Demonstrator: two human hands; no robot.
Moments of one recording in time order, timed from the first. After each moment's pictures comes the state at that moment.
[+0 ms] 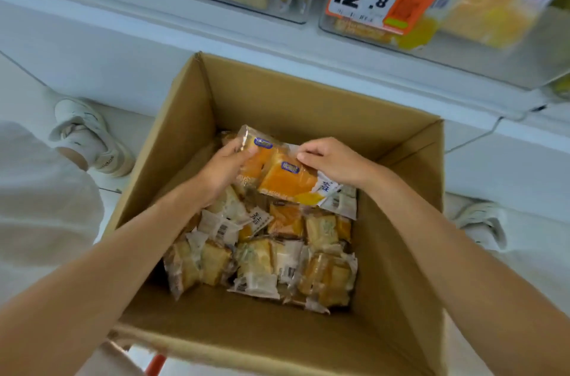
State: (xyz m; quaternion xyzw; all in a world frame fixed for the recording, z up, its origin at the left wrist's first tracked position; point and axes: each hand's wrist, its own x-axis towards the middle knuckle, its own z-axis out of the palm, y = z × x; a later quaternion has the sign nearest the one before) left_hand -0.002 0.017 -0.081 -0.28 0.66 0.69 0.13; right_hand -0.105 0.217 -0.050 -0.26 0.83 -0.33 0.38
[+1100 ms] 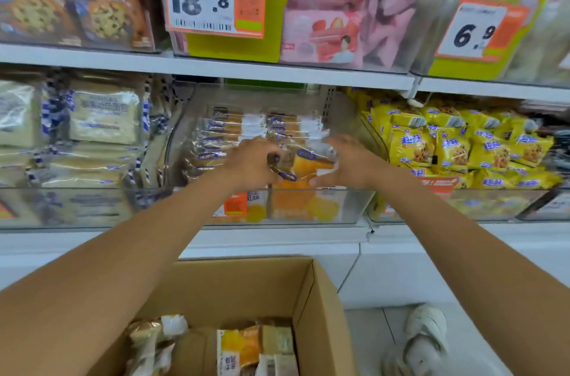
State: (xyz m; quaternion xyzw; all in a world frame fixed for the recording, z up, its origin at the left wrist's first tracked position) left_hand -0.242 0.163 0.163 0.11 0.96 0.25 0.00; right_hand -0.269 0.381 0.176 -0.13 0.98 -0.14 0.07
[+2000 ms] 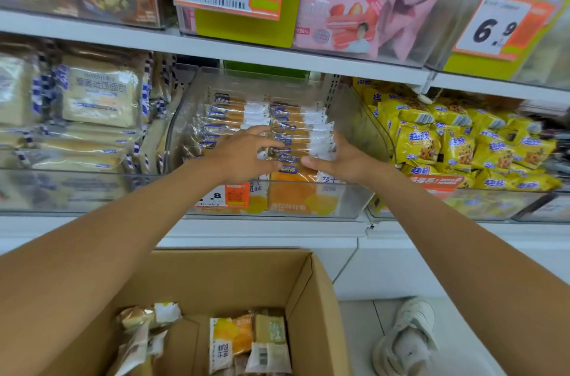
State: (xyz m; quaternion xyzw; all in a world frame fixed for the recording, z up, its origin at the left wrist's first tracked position) left_hand -0.246 0.136 0.150 0.15 0.97 0.21 0.01; right_hand -0.257 0.362 0.171 -0.08 0.91 -0.38 0.14
